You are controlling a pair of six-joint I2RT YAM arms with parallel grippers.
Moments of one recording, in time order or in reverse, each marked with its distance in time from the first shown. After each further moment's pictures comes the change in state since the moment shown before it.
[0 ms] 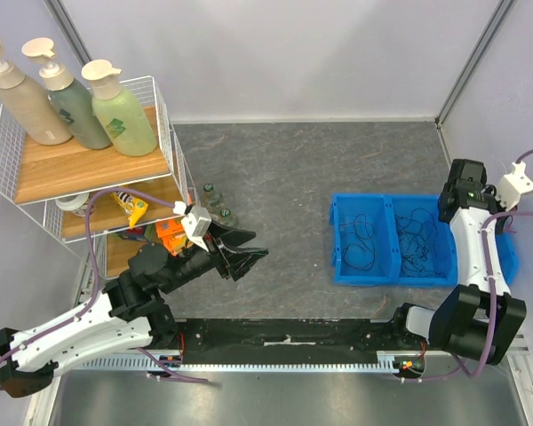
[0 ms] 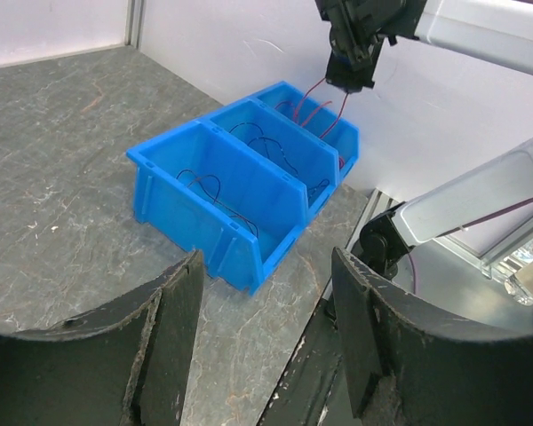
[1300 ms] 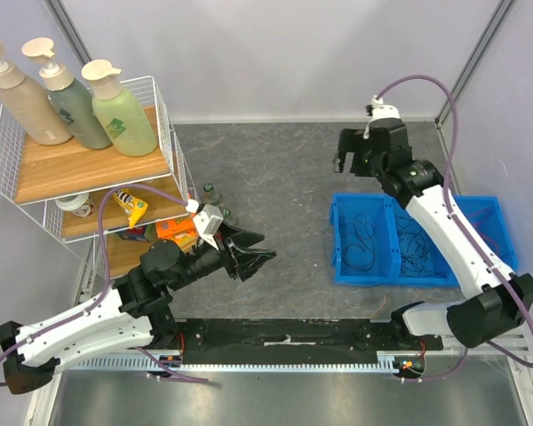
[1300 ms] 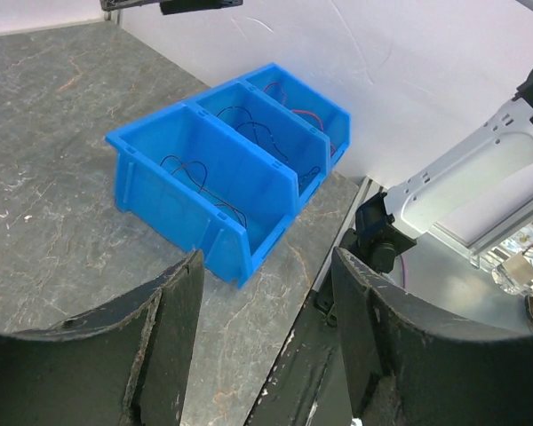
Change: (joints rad) left arm 0.000 0.061 -0.015 0.052 0.035 -0.032; right arm 0.619 0.100 0.308 0.198 -0.913 -0.298
